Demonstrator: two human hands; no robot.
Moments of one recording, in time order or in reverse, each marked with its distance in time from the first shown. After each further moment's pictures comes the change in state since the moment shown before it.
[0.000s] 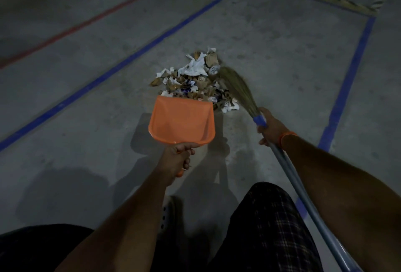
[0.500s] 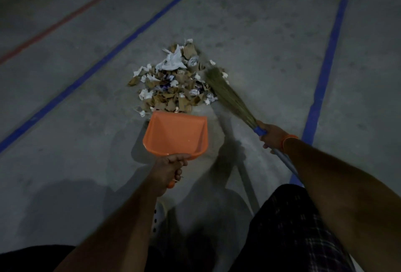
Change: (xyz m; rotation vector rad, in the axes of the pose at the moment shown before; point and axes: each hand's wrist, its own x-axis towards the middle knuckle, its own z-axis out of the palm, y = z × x) left_hand 0.009 -0.042 0.014 0.070 -0.121 -0.149; right_hand -0.007 0.097 -0.008 -0.086 -0.079 0.199
